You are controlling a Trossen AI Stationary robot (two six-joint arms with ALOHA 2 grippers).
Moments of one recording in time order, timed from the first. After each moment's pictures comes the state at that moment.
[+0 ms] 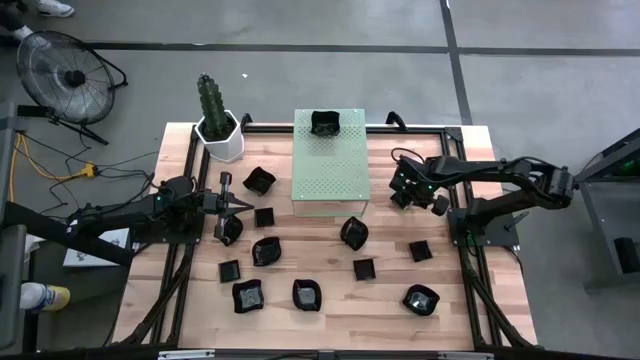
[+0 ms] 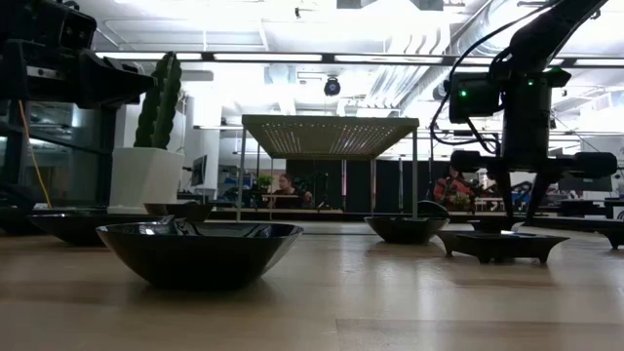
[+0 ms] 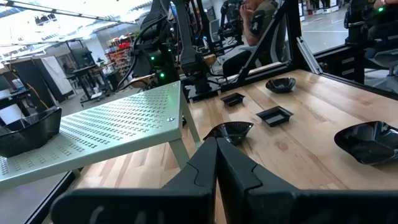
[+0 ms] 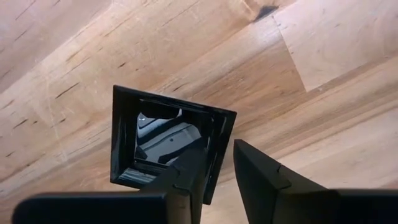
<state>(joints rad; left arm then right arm) 0.19 0.04 0.02 0.03 0.25 0.29 -0.48 1.30 0.59 -0.72 -0.04 1.67</state>
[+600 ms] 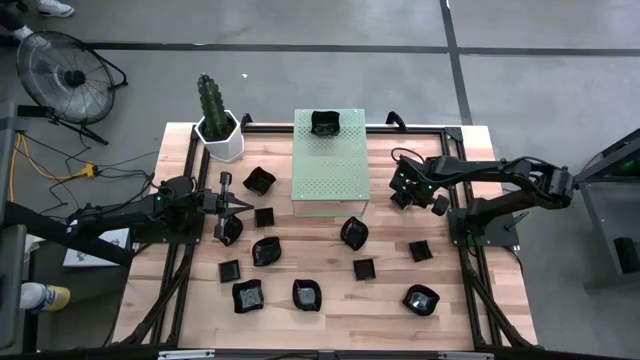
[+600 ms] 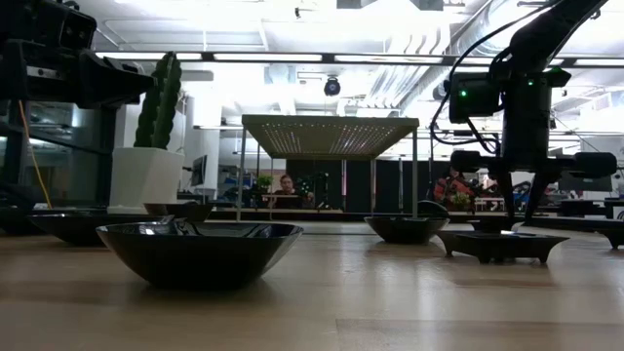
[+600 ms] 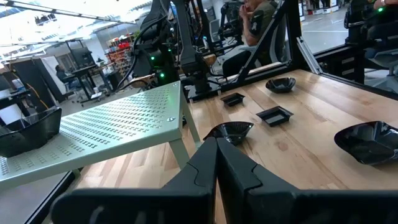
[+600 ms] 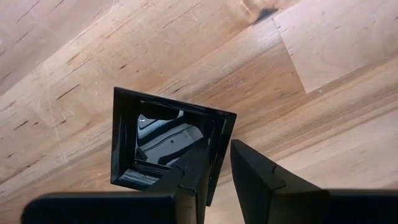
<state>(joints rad) 0.19 0.04 0.02 0.03 0.25 0.29 -0.48 1.30 0.59 -0.72 -0.03 1.67</state>
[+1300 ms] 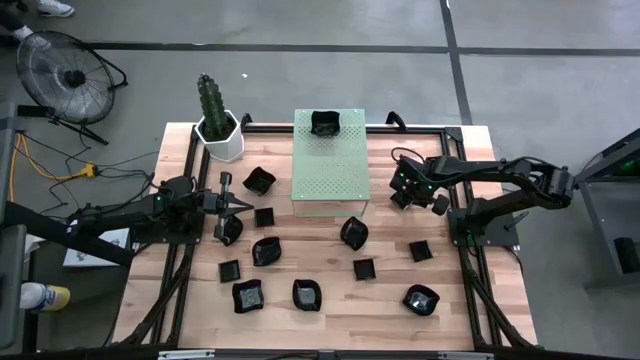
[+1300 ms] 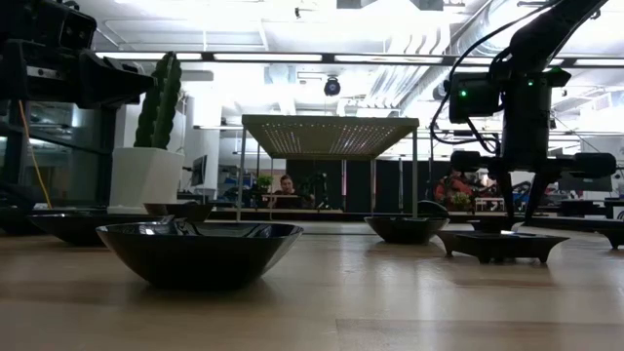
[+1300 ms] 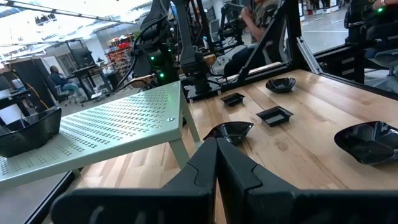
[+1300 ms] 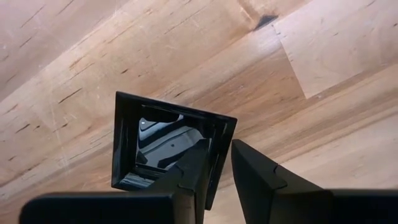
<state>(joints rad) 0.19 0.04 0.02 0.03 0.25 0.29 -0.48 1.30 0.59 -0.72 -0.02 1.66</state>
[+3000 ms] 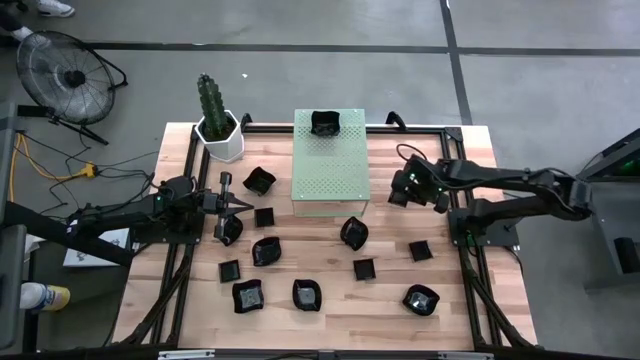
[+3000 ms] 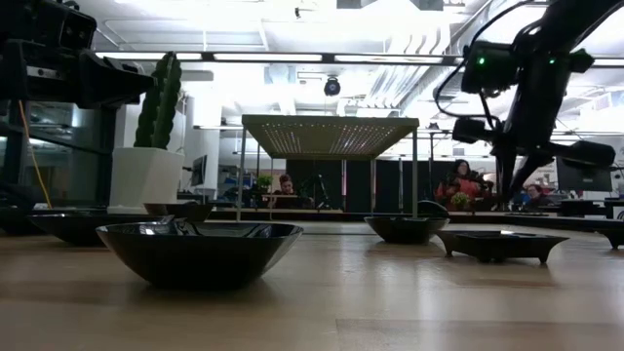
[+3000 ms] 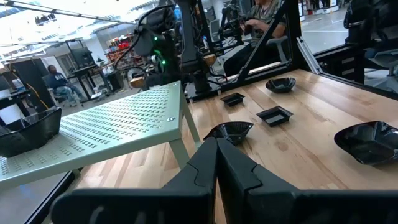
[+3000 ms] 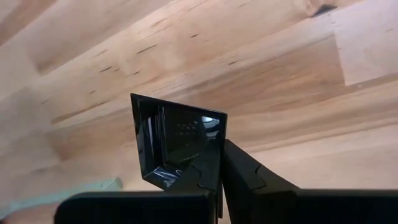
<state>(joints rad) 0.19 0.04 0.02 0.03 0.25 0.29 -0.42 1.08 0.55 -0.68 -0.04 1.56</state>
